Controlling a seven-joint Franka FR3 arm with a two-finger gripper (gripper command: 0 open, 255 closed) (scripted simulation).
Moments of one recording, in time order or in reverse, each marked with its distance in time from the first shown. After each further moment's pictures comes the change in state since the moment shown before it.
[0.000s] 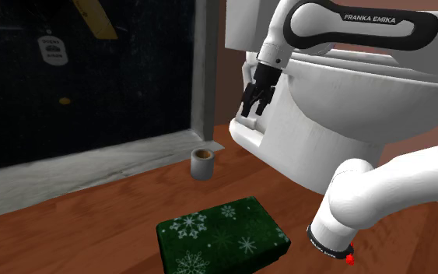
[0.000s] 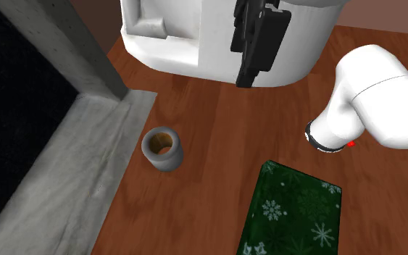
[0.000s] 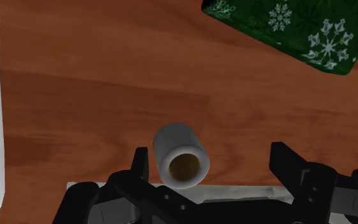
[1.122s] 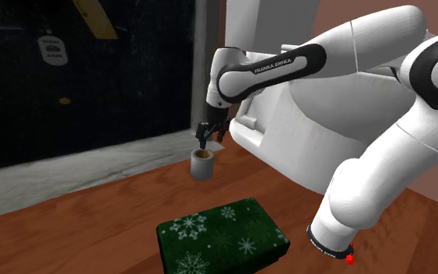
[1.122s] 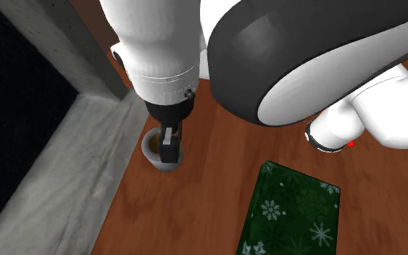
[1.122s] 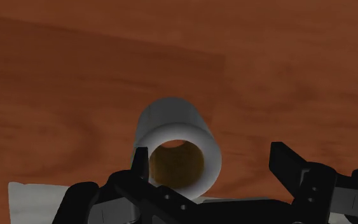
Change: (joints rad) arm 0.013 0.461 0.138 -0.005 -0.049 0.414 0.126
